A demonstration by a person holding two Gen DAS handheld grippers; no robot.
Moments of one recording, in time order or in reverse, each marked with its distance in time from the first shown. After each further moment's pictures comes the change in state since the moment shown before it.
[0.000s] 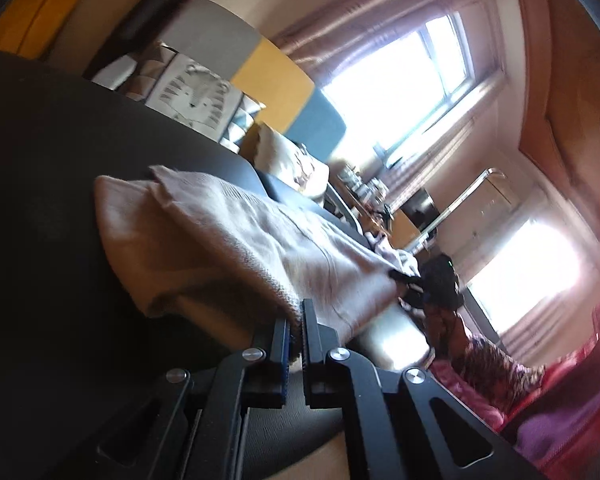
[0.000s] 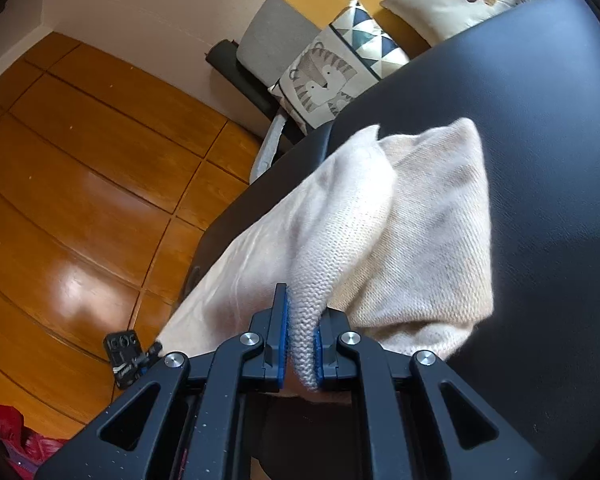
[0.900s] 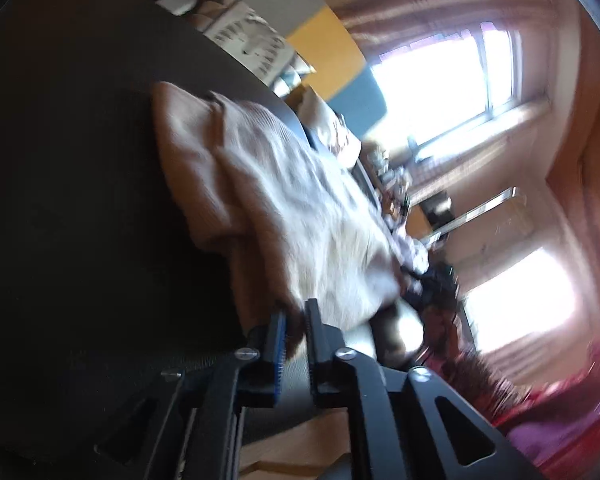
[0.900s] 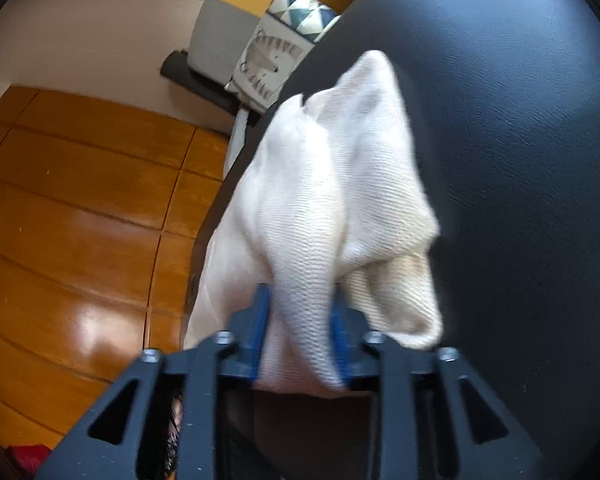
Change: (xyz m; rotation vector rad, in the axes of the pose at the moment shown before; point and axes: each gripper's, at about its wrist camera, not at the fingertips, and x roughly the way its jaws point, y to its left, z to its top) left arm 0.006 0.047 -0.016 -0.273 0.086 0.009; right arm 0.010 -0.039 0.003 0.167 0.059 0.004
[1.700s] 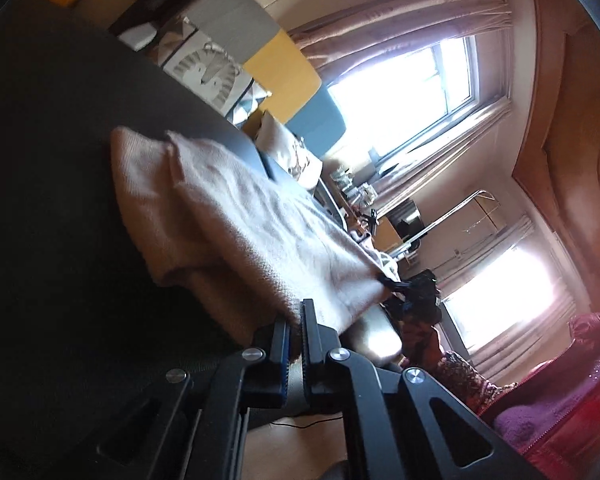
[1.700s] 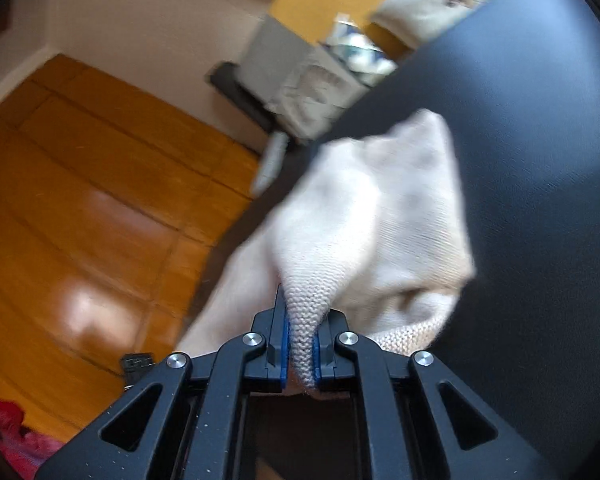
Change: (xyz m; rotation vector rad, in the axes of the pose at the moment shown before) left arm -0.001 -0.025 -0.018 0.148 -0.010 -0.033; right arm -0.033 0.003 -0.027 -0.062 -0.108 0.001
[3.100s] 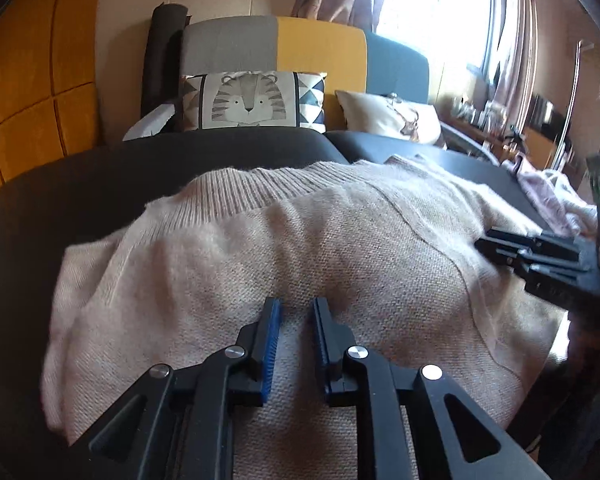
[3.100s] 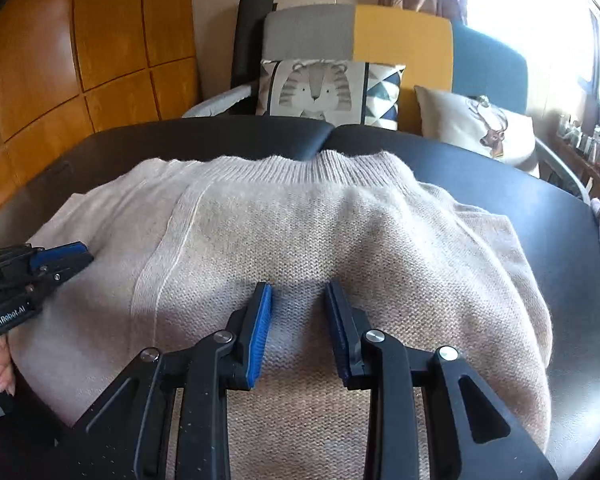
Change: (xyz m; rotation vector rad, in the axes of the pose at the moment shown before) left arm 0.166 -0.097 0.022 0.402 -0.078 0.673; right arm 0.124 0.115 -0.073 -0.696 -0.083 -0.586
